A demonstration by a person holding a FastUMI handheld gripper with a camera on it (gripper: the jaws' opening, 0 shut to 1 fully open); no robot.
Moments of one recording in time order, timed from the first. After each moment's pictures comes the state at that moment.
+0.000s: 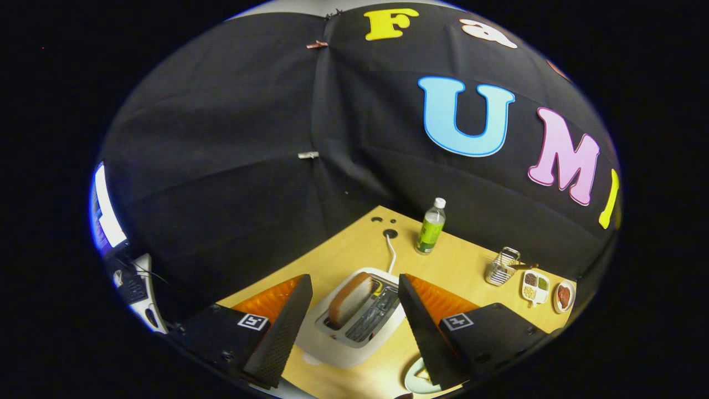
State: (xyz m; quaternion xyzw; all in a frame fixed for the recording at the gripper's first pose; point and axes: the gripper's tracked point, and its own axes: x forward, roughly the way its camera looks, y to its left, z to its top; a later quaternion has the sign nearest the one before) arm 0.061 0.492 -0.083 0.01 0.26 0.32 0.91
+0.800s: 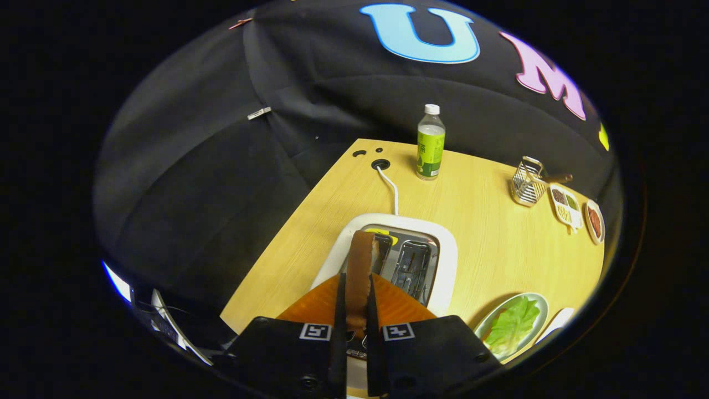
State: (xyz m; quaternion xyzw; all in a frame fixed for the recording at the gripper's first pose) arm 0.067 0.536 -0.177 0.11 0.42 0.26 0.86
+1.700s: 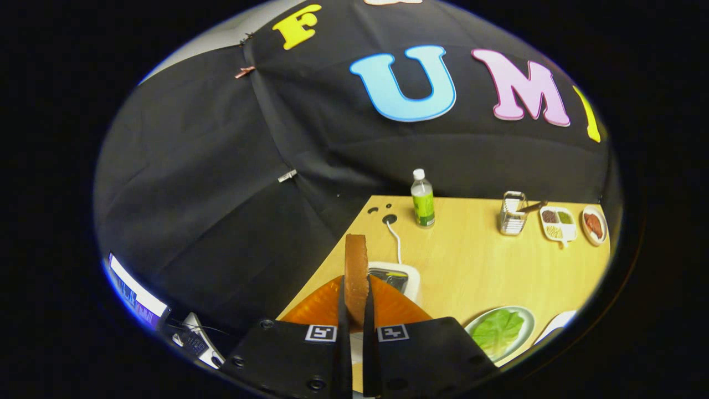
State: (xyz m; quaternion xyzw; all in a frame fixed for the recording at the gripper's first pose) arm 0.059 0.433 -0.041 0.19 0.29 0.30 0.89
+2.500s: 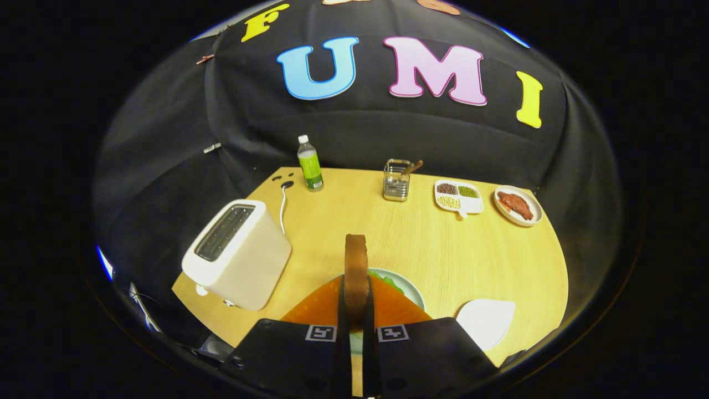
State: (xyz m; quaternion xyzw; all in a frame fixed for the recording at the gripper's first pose) arm 0.018 0.251 -0.218 0.11 0.36 0.16 0.91
